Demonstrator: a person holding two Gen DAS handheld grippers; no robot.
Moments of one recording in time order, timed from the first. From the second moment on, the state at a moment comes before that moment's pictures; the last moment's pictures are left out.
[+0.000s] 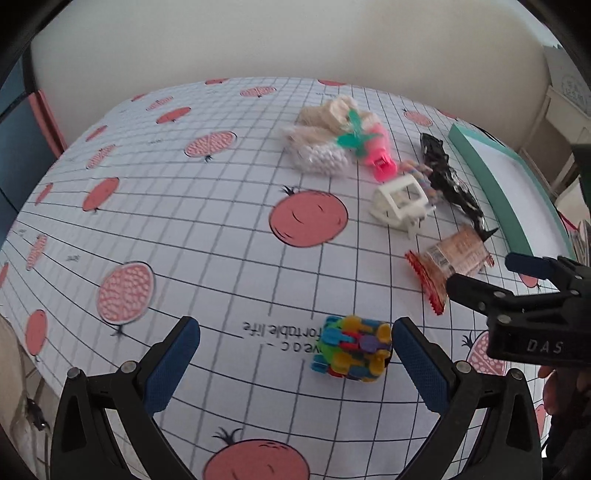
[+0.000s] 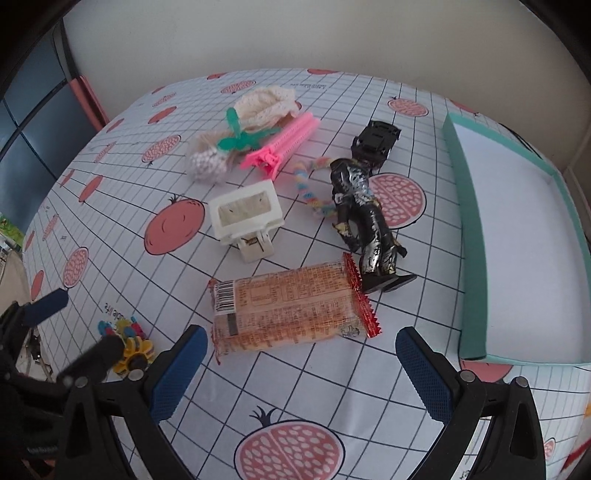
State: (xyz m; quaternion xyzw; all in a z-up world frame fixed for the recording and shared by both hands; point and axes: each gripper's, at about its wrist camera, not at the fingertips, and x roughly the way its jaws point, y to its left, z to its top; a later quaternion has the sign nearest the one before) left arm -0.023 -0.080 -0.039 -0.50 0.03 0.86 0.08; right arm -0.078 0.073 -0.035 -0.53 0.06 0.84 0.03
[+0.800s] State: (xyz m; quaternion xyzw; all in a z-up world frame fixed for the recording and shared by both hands) left arm -0.026 -0.057 -0.054 -0.47 0.08 0.87 0.13; right arm -0.090 0.071 -0.044 -0.54 0.06 0.84 0.03
